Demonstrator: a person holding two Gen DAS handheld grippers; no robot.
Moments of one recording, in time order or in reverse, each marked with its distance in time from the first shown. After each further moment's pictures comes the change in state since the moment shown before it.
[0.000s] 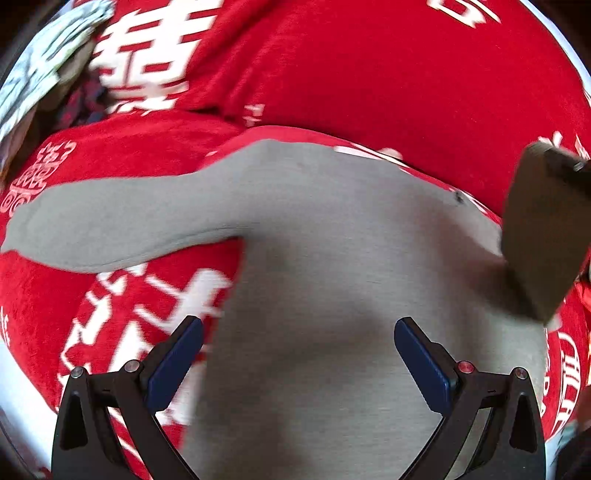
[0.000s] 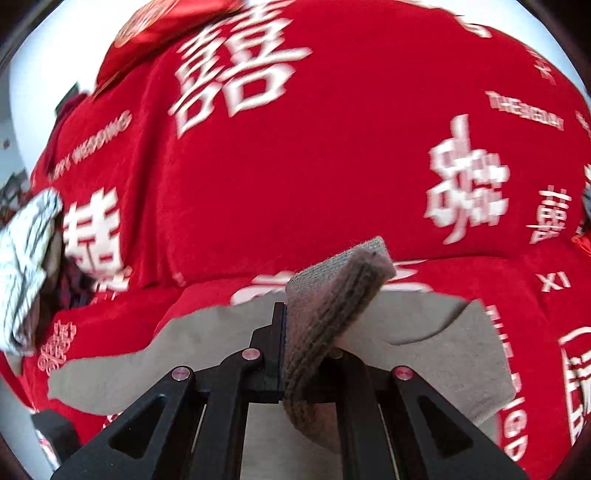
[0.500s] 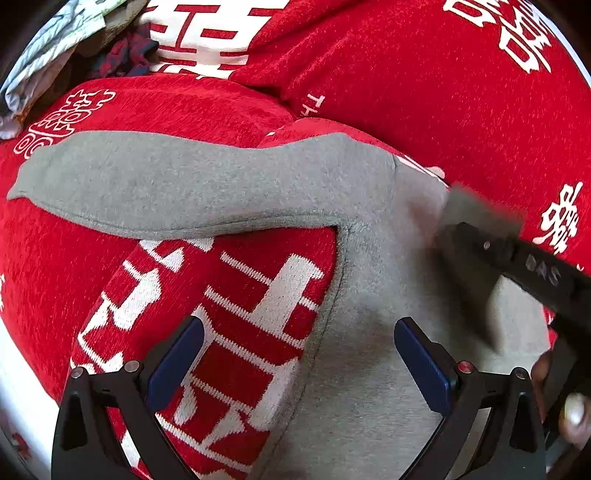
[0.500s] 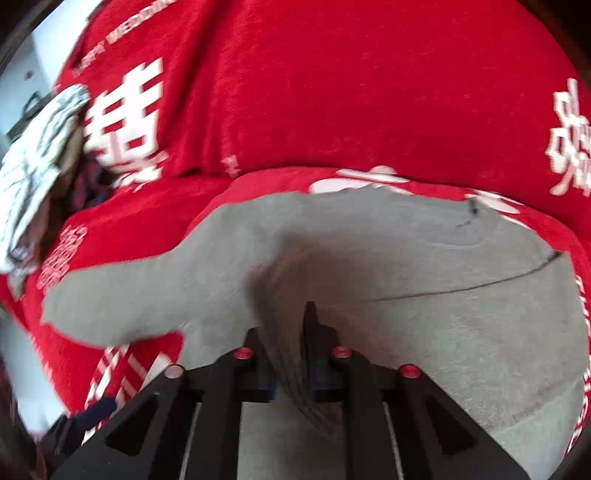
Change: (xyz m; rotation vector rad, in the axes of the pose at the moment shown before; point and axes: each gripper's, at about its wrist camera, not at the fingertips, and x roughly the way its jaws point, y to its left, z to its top) left arm 0.005 0.064 -0.009 -0.145 0.014 -0.027; right arm 0.087 0.072 -0.069 -0.154 0.299 0.145
